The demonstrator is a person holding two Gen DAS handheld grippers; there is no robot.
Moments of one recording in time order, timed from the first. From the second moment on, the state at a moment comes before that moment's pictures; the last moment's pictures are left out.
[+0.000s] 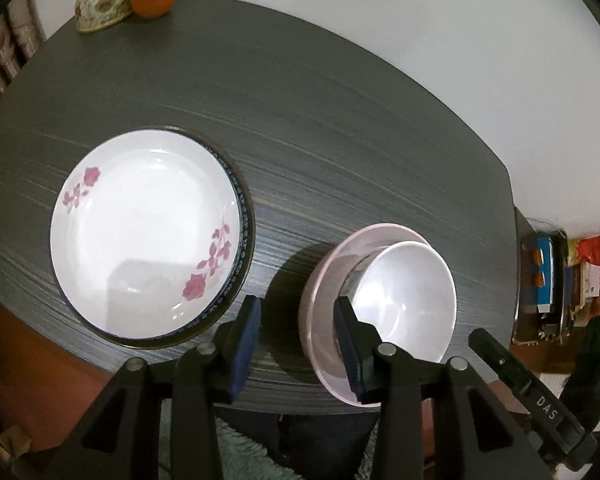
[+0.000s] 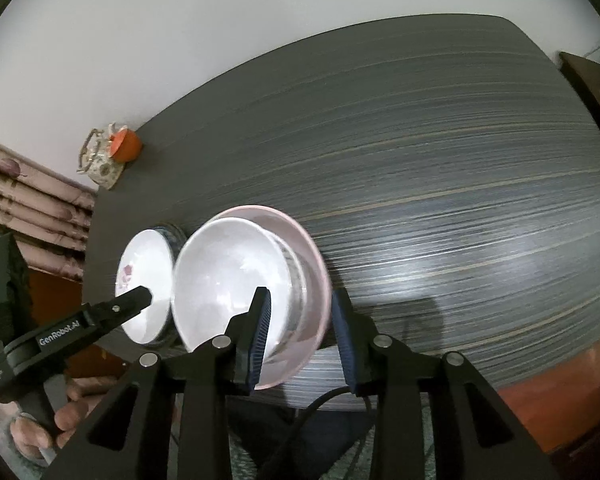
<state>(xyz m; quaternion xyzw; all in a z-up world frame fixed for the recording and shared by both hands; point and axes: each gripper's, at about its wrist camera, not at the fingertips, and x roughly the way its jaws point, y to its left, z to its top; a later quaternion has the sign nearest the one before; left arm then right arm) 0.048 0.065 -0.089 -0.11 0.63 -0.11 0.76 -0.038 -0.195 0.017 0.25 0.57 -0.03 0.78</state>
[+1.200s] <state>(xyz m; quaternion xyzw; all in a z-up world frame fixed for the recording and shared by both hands) 0.066 0.030 -0.150 -0.10 0.67 -0.08 0.73 -0.020 -0.189 -0.041 0.22 0.64 -0.07 0.73</state>
